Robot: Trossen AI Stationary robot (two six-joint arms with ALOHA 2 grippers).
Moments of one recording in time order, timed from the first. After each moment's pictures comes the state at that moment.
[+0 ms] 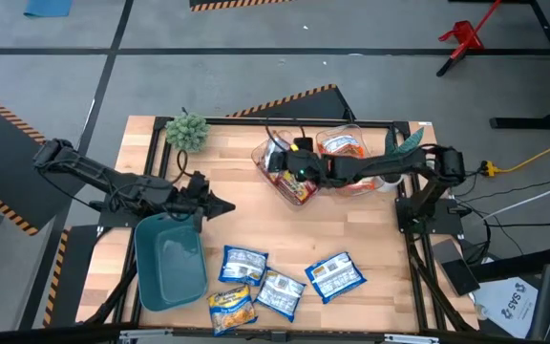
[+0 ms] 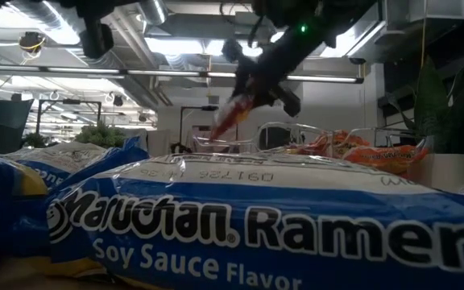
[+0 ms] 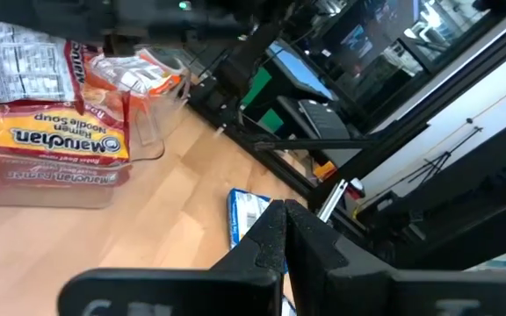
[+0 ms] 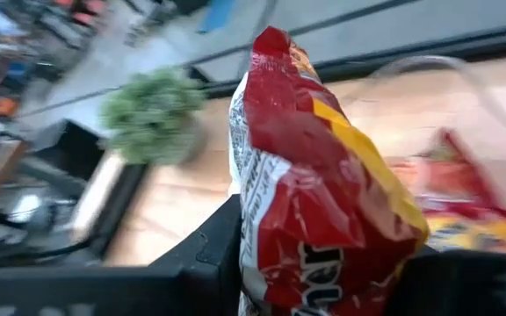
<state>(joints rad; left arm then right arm) -0.32 0.81 0.49 0.20 -0.33 -0.77 -0.11 1.75 1.17 0.01 0.55 1.06</state>
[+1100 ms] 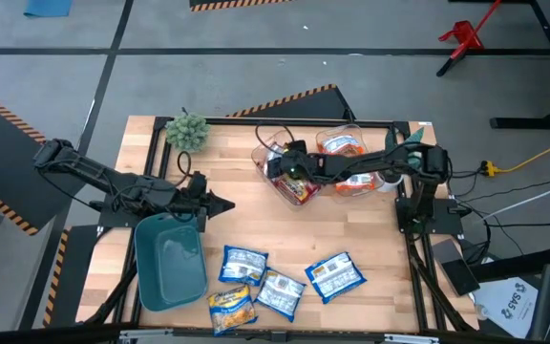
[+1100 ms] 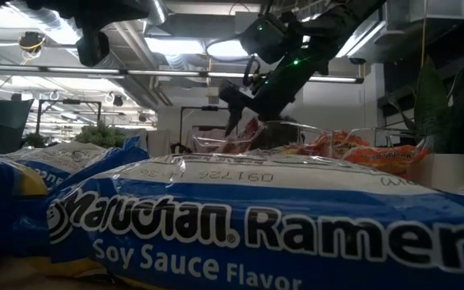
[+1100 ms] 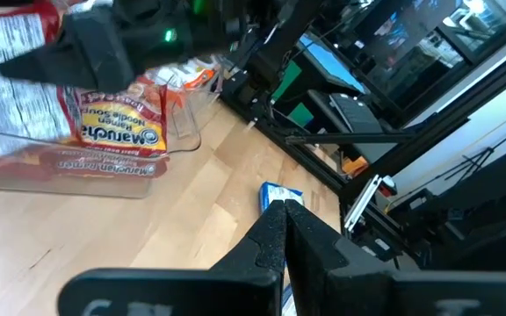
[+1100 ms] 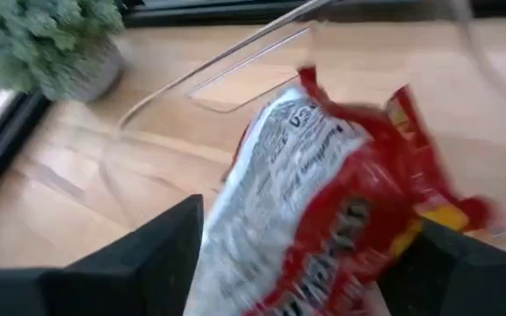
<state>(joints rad) -0.32 0.81 0.49 0.12 -0.38 -0.77 -0.18 1.87 1.17 -0.04 0.44 0.94</state>
